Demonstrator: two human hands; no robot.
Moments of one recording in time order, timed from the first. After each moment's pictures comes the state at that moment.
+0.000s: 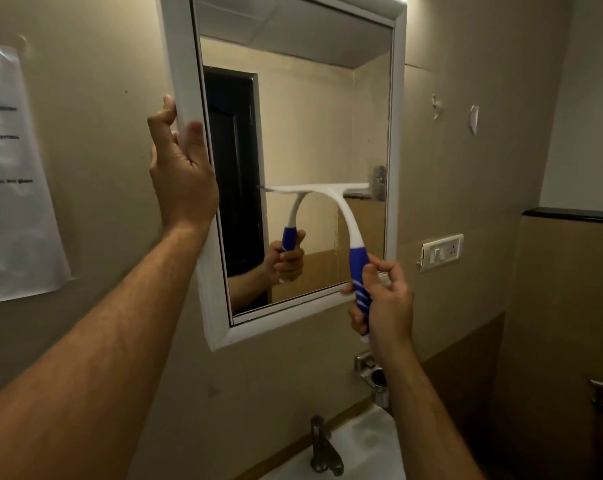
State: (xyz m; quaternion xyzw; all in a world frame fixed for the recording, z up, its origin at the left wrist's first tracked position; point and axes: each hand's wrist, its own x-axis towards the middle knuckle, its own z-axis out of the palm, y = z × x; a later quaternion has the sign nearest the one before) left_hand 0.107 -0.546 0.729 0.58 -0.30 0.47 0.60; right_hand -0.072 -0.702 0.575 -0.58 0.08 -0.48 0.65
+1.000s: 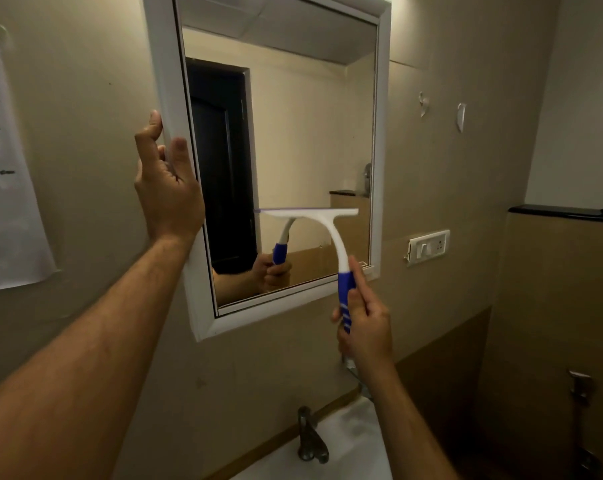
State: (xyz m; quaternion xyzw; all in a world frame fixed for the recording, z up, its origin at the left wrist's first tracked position) left_hand 0.108 -0.544 0.703 0.57 -0.29 0.49 0.59; right_hand -0.076 -0.710 0.533 -0.65 0.10 -0.45 0.61
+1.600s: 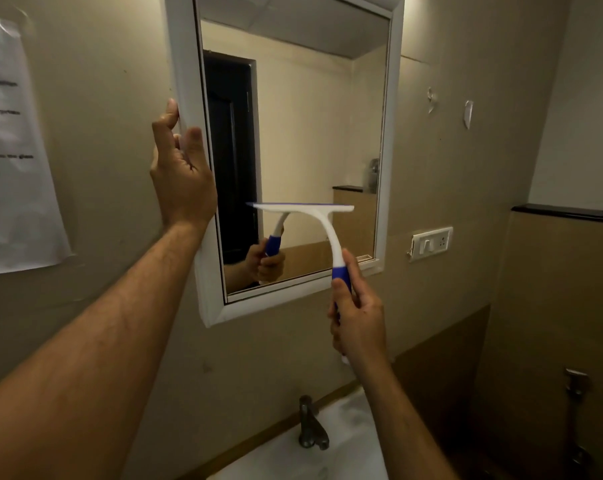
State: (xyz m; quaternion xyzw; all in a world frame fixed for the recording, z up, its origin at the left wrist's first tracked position) left_hand 0.110 -0.544 0.704 0.56 -0.30 0.50 0.59; right_hand -0.080 -0.684 0.540 -0.67 0.08 -0.43 0.60
